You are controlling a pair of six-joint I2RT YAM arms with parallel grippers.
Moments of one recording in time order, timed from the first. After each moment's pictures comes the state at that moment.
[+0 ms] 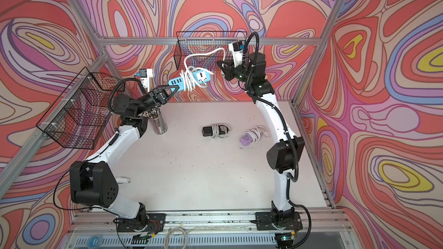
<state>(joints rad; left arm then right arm) -0.08 1.57 1.27 0.90 1.04 -1.09 0.25 1.99 2.21 -0.17 -0.63 0.13</state>
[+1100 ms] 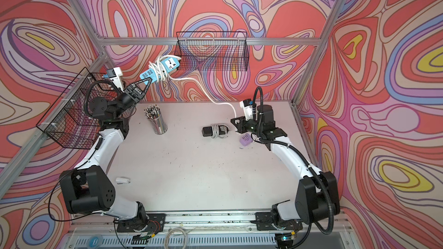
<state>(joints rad) 0.17 1.51 1.23 0.92 0.92 -1.11 0.26 1.41 1.06 -0.12 -0.59 0.21</state>
